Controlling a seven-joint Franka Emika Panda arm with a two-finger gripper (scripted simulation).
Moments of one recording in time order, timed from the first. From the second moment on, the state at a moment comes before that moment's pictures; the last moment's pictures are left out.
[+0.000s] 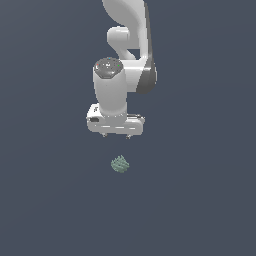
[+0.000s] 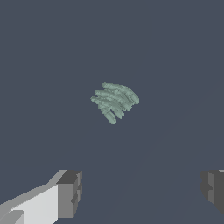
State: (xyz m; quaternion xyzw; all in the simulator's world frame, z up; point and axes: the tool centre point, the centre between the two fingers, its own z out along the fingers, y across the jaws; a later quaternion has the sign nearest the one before) arm -0.002 -0.045 0.171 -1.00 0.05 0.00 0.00
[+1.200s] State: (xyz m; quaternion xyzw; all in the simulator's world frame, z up) arm 0.002 -0.014 0.168 -1.00 -0.01 0.01 0.00
